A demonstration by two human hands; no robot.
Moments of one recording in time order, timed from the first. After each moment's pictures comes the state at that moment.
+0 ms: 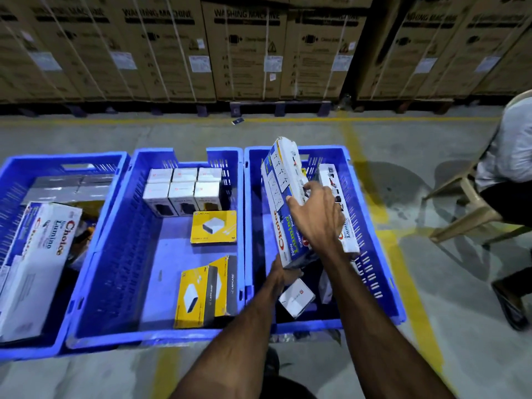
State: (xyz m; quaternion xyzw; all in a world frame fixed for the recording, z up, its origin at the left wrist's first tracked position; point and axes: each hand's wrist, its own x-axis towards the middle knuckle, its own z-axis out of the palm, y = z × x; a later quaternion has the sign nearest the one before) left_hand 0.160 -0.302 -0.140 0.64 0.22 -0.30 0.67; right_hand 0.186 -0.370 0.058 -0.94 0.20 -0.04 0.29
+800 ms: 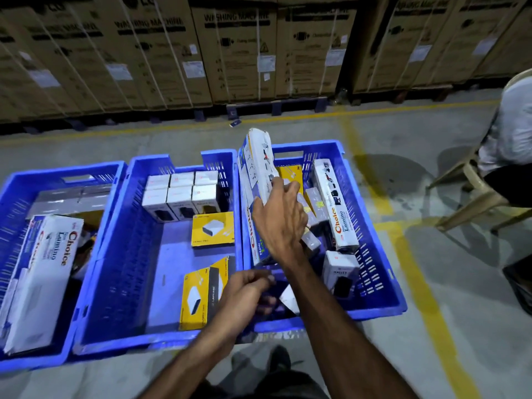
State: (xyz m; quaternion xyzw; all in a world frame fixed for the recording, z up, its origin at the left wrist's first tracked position) left_hand 0.064 -0.213 0.044 0.68 0.20 -0.26 0.65; right_hand 0.176 -0.312 0.054 -0.95 0.15 -0.10 0.27
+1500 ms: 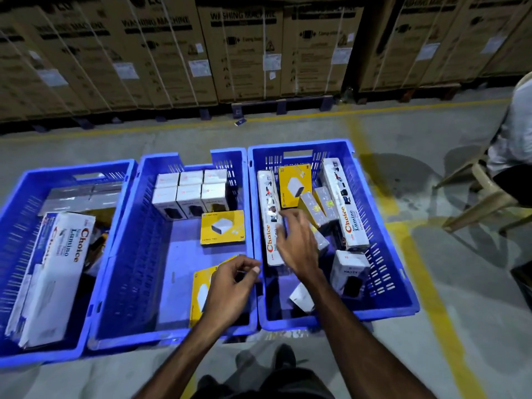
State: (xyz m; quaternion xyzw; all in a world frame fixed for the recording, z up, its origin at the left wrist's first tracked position) left_hand 0.082 -0.166 0.002 0.81 0.08 -0.10 0.57; right_hand 0.165 -0.337 -0.057 -0.93 0.06 -0.08 0.35
